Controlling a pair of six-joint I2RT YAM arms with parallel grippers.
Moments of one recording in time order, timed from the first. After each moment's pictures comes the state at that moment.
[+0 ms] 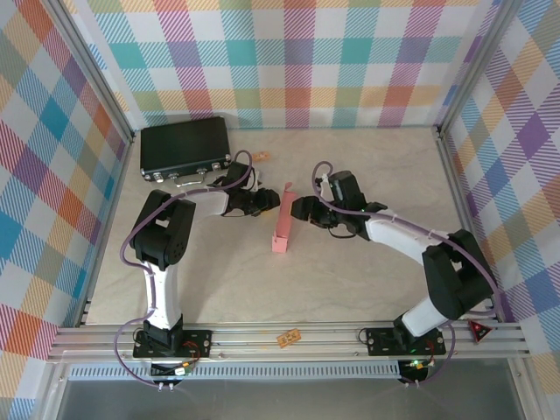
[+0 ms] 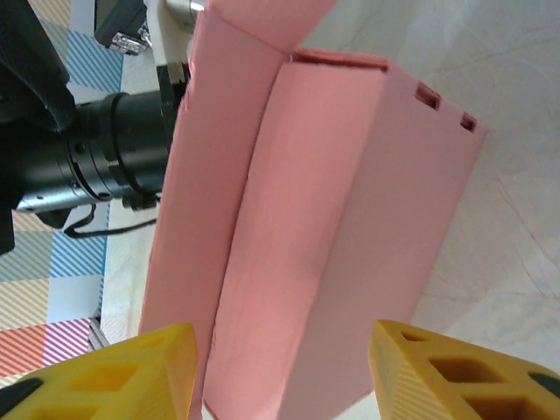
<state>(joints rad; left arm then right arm) -0.39 2.02 1.23 -0.11 0.50 -0.65 0.54 1.55 0.93 -0.06 -0.48 0.75</state>
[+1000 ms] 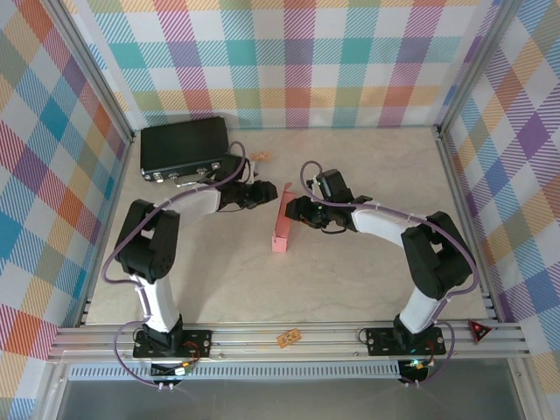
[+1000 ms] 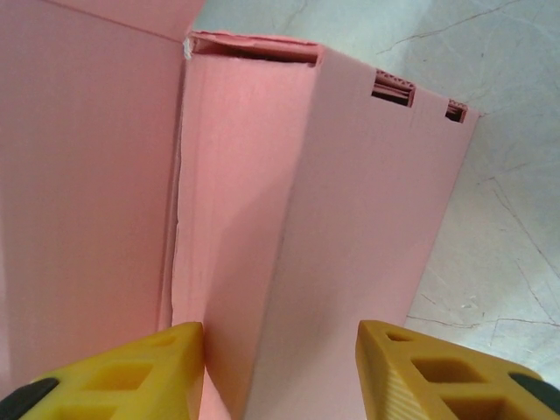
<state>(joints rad) -0.39 1.83 1.23 -0.22 0.44 -0.61 0.55 1.71 1.01 -0.11 -0.46 0.78</state>
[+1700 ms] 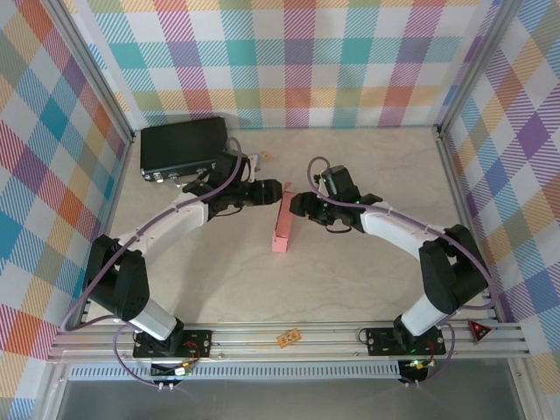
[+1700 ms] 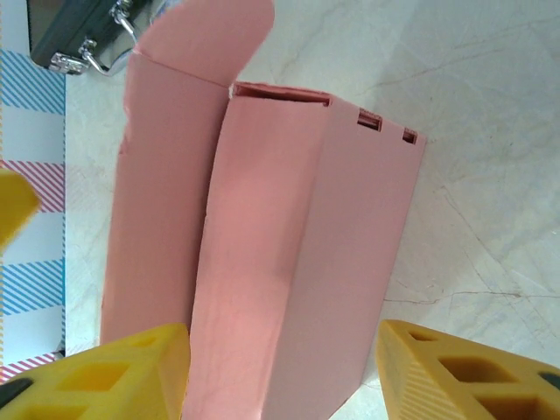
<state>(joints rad) -0.52 1.55 1.21 -0.40 0.25 -0.50 0.56 1.57 1.02 -0.21 -0.35 0.76</state>
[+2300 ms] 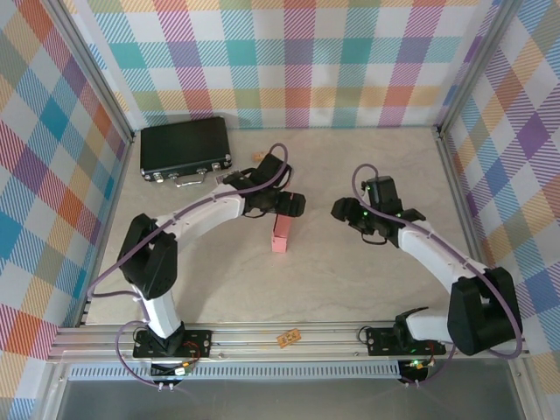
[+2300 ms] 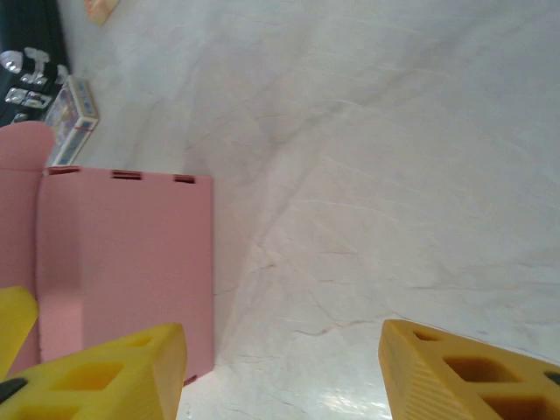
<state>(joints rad) -0.70 1.81 1.47 -0.64 -0.02 -0.36 0.32 1.28 0.78 -0.34 -0.27 0.71</state>
